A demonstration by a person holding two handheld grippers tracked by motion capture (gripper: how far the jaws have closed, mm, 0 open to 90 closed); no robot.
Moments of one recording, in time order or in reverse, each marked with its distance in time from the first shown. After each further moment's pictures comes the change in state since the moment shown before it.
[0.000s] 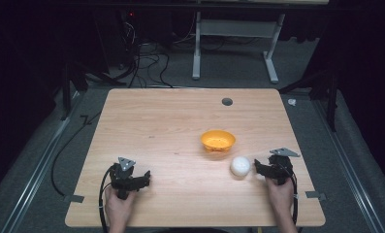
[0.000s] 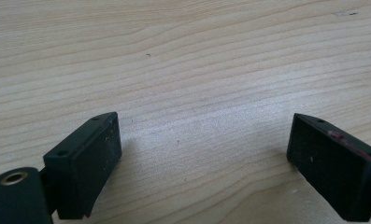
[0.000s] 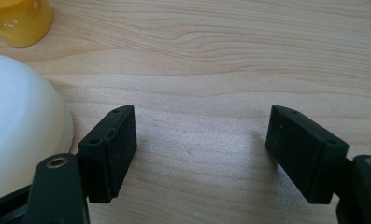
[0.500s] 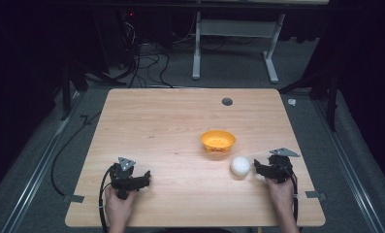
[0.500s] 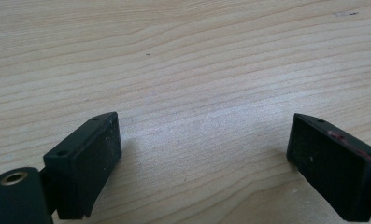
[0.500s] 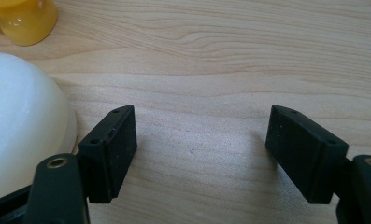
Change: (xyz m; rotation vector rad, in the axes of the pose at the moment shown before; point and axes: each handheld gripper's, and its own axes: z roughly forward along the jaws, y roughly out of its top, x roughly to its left) left arm 0.000 0.000 0.000 0.000 0.000 0.000; right arm 0.000 0.000 0.000 0.000 0.012 -0.013
